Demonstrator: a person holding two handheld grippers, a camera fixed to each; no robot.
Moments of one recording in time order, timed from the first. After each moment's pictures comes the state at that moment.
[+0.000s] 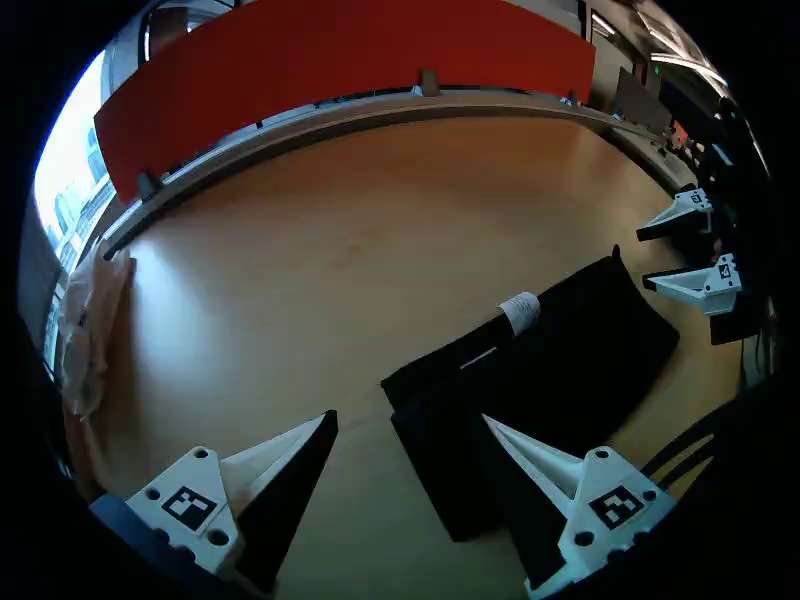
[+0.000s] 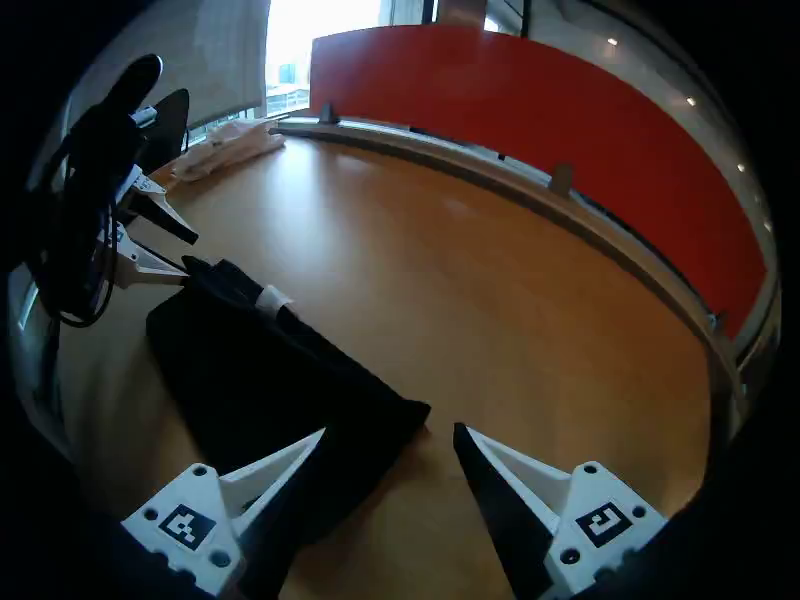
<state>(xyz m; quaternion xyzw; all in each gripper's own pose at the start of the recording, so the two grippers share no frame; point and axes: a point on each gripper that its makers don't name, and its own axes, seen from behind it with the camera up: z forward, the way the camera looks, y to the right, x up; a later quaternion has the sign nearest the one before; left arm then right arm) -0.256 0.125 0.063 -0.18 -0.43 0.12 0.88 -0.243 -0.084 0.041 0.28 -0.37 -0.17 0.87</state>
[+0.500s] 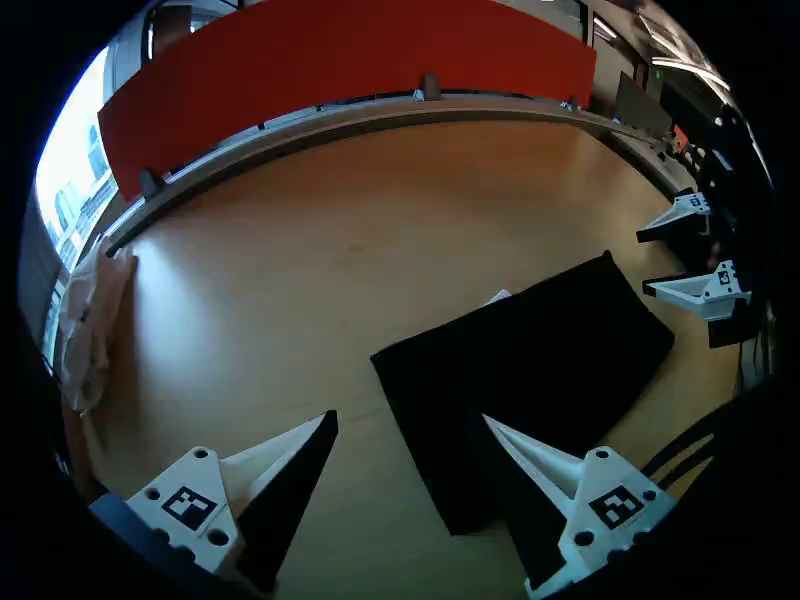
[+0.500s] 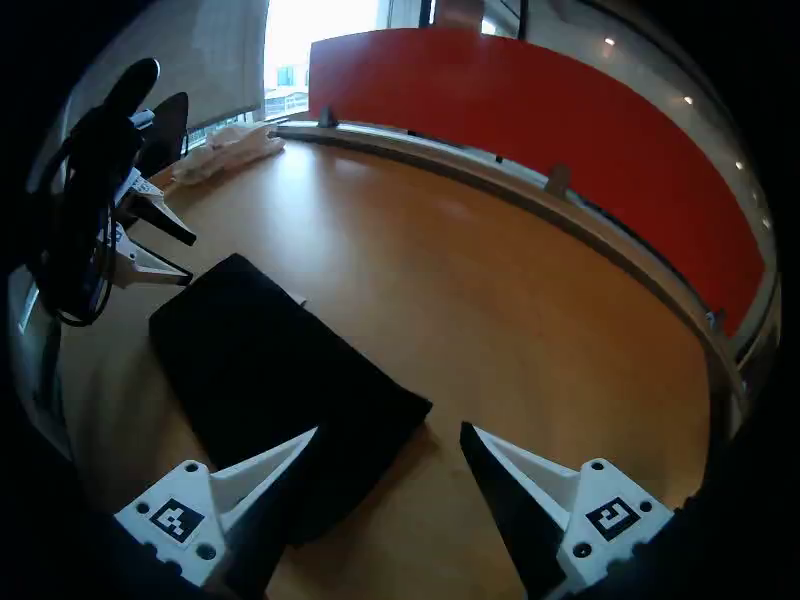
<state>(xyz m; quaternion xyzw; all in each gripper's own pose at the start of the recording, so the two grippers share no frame) -0.251 0.122 0.056 -0.18 -0.43 0.11 0.88 -0.238 -0.082 0.034 0.28 -0.37 -0.16 0.87</state>
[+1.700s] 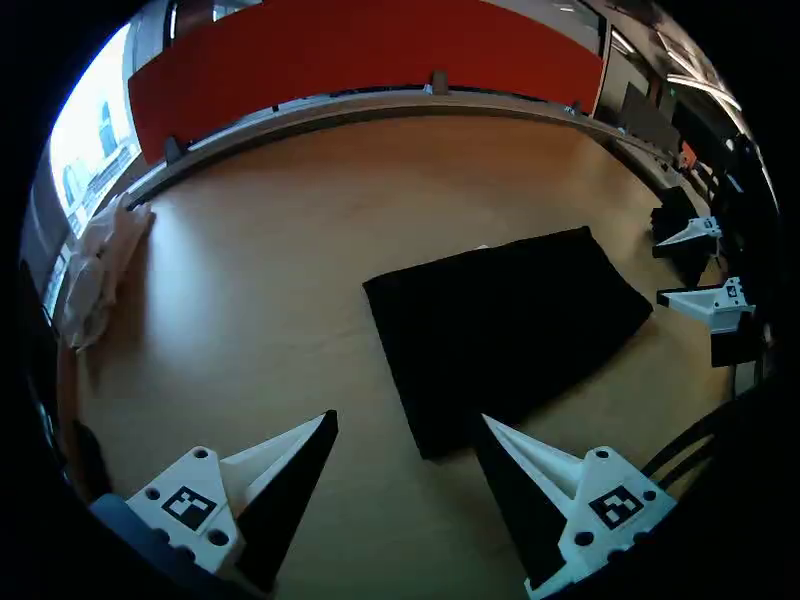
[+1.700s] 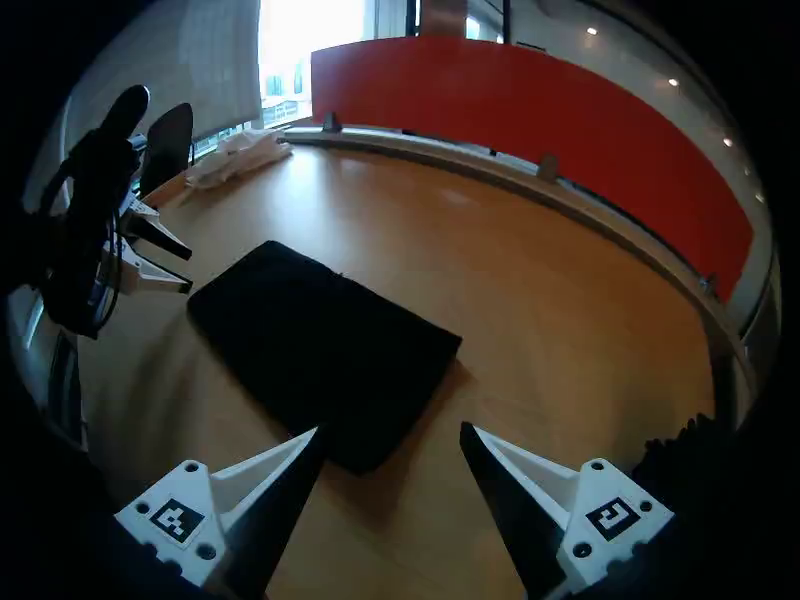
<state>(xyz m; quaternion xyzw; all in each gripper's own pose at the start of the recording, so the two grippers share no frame) -0.254 0.111 -0.013 -0.16 -0.44 0.08 0.88 -0.229 -0.078 -0.042 0.28 -0.37 -0.13 0.88</state>
